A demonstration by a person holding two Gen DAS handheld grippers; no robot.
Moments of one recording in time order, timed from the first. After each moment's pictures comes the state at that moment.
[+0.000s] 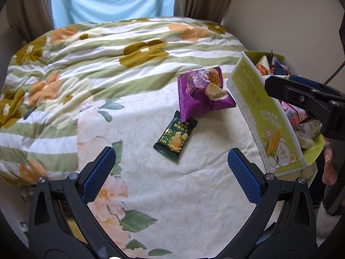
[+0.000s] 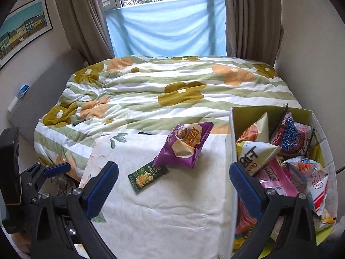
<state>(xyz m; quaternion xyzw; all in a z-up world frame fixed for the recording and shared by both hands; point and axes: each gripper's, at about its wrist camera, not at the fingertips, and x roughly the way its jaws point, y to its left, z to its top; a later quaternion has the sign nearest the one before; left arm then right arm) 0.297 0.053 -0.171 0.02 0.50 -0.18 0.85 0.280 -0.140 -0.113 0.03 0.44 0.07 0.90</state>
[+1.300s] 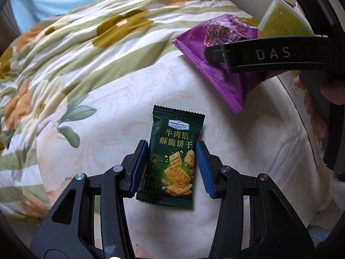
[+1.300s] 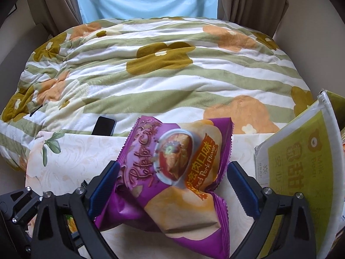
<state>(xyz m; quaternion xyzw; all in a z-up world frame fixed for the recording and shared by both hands) 0.404 0.034 -0.303 0.10 0.55 -0.22 0.80 0.428 -0.130 -0.262 0.00 0.54 0.01 0.84</state>
